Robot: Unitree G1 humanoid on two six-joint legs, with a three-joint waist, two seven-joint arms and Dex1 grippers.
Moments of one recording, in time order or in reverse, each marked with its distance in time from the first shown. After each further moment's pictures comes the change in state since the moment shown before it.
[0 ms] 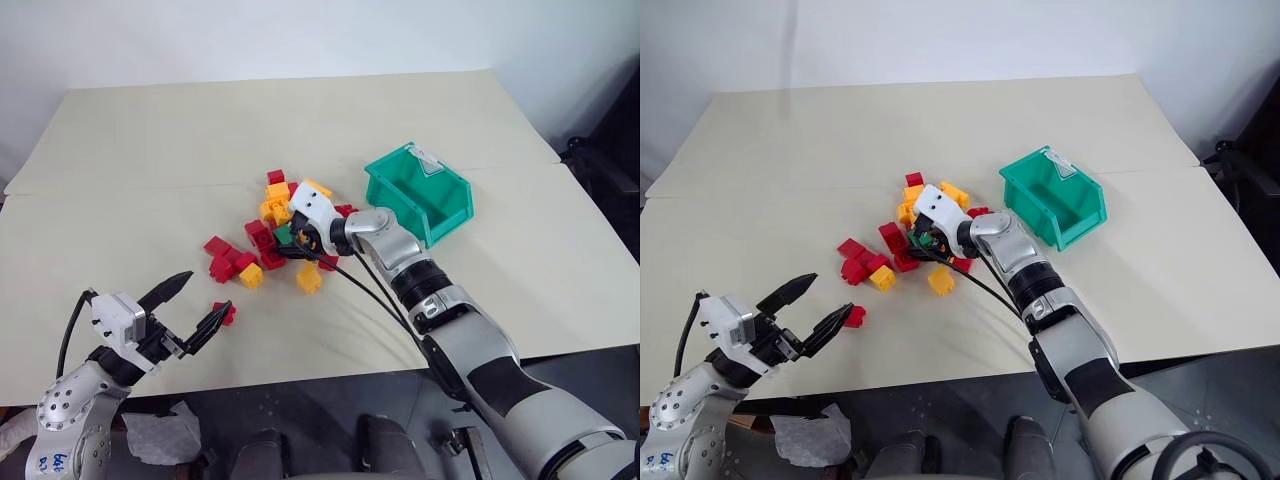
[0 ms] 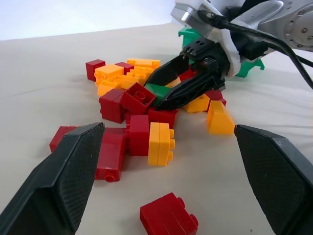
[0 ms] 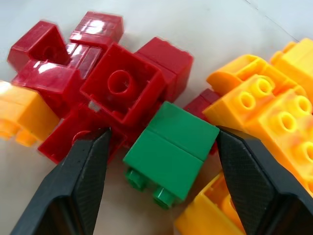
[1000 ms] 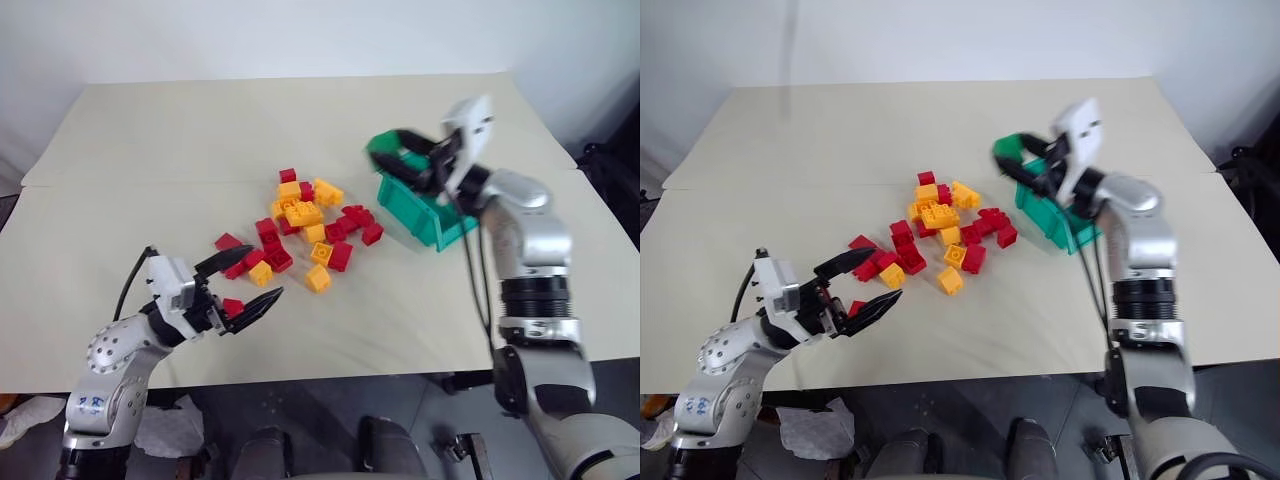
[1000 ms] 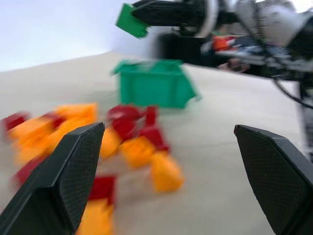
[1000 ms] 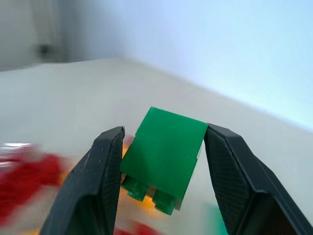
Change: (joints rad) left arm -0.291 0.027 -0.223 -0.012 -0.042 0.108 -0.100; right arm 0.273 -0.409 -0.464 -0.597 0.294 0.053 -0.053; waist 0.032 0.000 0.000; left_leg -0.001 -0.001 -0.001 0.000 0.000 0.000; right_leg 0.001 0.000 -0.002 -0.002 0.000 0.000
